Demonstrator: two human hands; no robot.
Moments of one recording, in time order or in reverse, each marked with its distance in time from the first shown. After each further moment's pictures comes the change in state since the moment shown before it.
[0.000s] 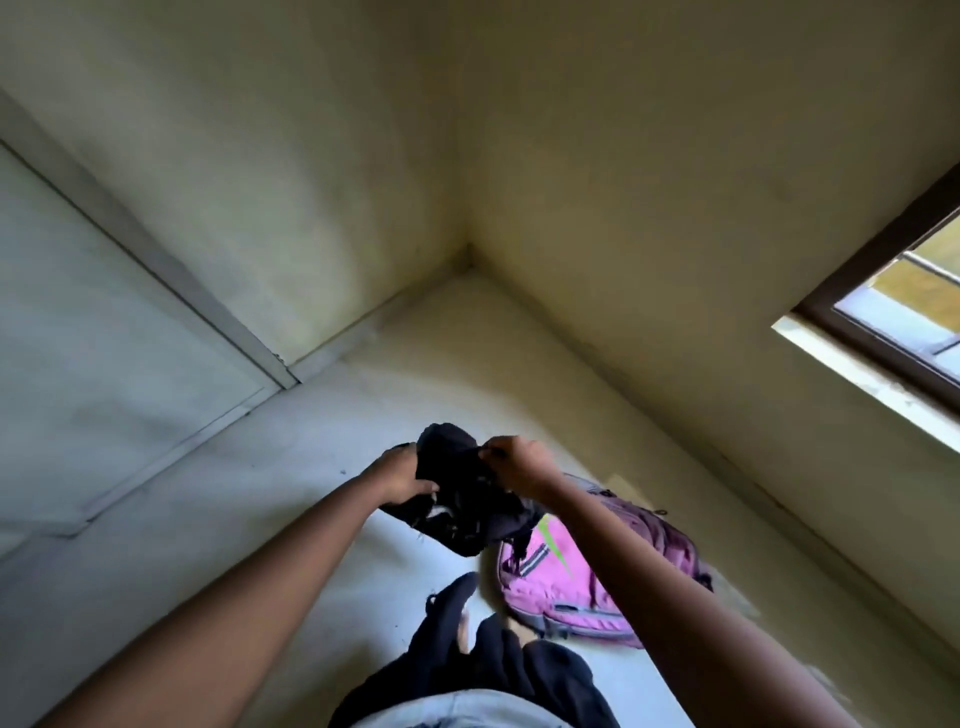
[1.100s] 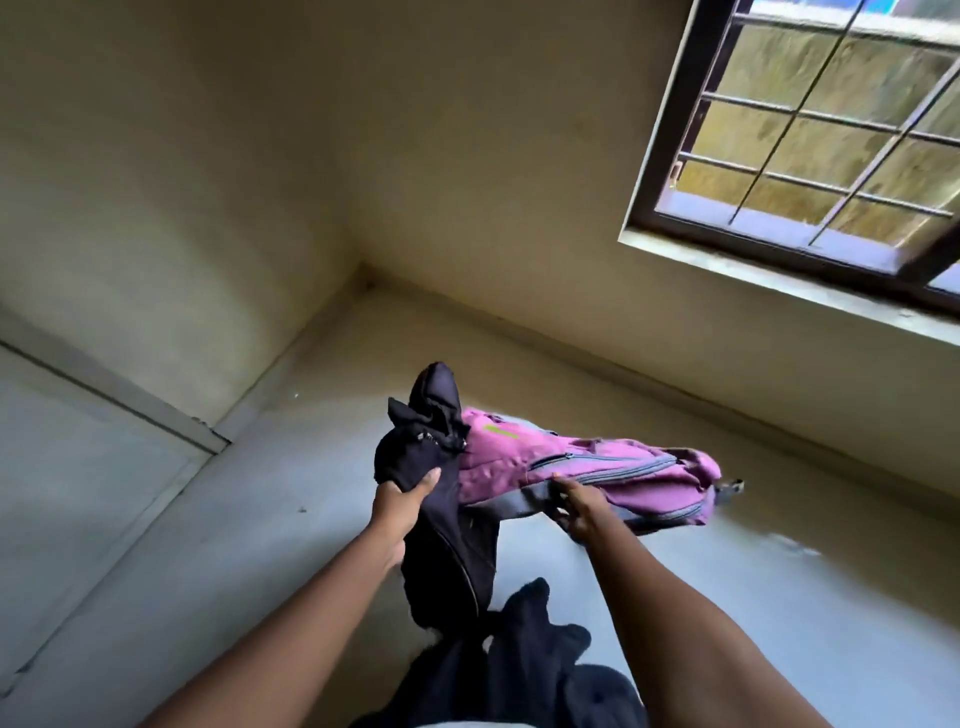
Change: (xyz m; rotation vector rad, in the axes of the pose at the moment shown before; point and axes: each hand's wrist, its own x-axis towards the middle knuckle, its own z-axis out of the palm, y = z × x) left_hand -0.078 0.019 0.124 -0.940 0.194 -0.073; right_hand -0.131 0.133 0.129 1.751 0.525 0.754
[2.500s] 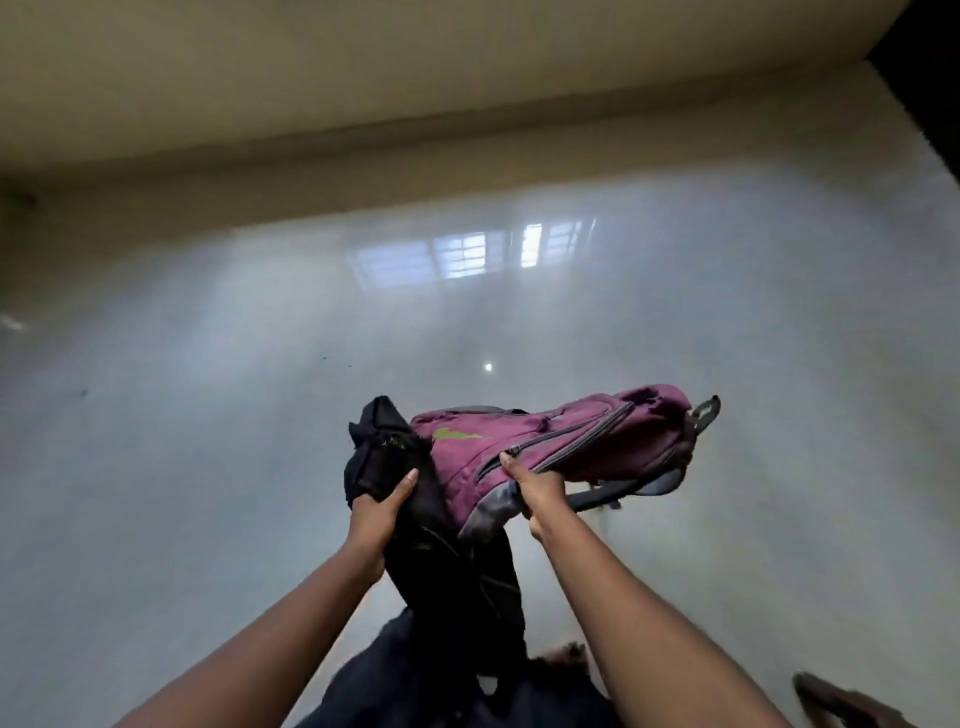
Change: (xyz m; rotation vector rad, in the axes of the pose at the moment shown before) left_hand -0.607 -0.539 0.031 0.302 -0.464 -0.086; right_hand -0.367 0.619 -0.541 0.336 0.396 0.047
